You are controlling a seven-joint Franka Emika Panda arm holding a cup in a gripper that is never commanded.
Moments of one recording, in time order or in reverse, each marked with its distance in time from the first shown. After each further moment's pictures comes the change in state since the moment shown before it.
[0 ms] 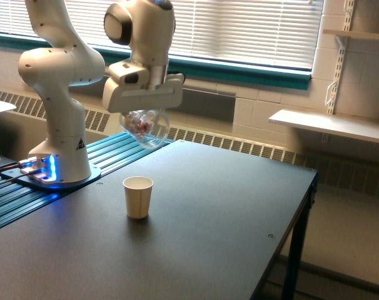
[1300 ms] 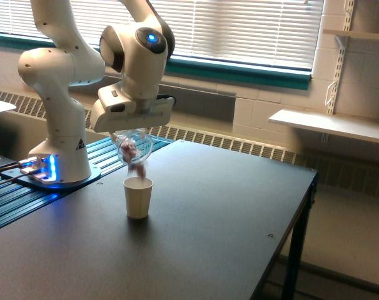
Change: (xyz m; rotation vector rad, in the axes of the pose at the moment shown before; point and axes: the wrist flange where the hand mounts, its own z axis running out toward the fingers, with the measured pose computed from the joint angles) arm 0.019 0.011 0.053 -0.148 -0.201 0.082
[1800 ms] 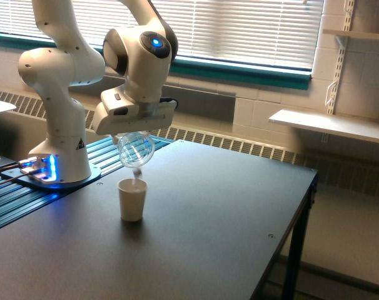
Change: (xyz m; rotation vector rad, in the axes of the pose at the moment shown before) arm 0.000 -0.009 0.000 -0.015 0.007 -0.010
